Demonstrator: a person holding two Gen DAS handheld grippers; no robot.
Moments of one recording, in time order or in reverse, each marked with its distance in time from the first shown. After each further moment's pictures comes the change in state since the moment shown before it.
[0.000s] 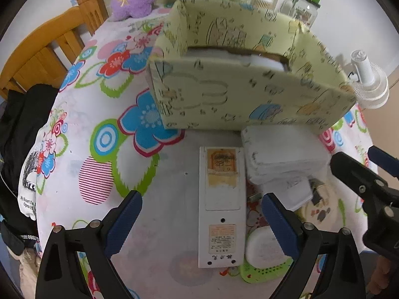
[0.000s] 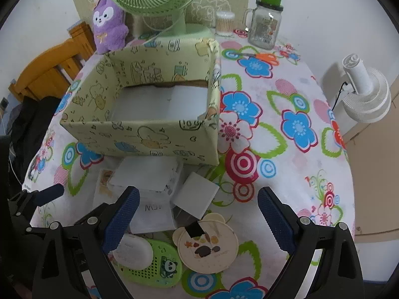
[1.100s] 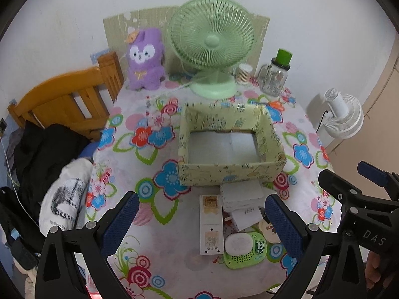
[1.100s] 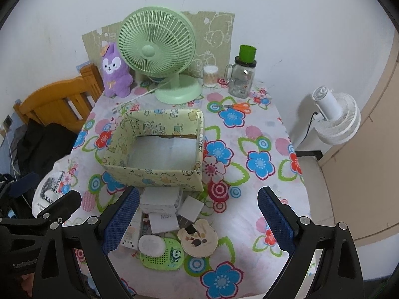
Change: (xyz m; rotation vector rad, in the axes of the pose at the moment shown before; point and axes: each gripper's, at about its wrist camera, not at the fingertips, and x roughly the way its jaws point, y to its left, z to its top) left arm -0.149 0.003 0.014 0.020 -0.248 -0.025; right arm -0.132 0.002 0.019 0.026 -0.164 -0.059
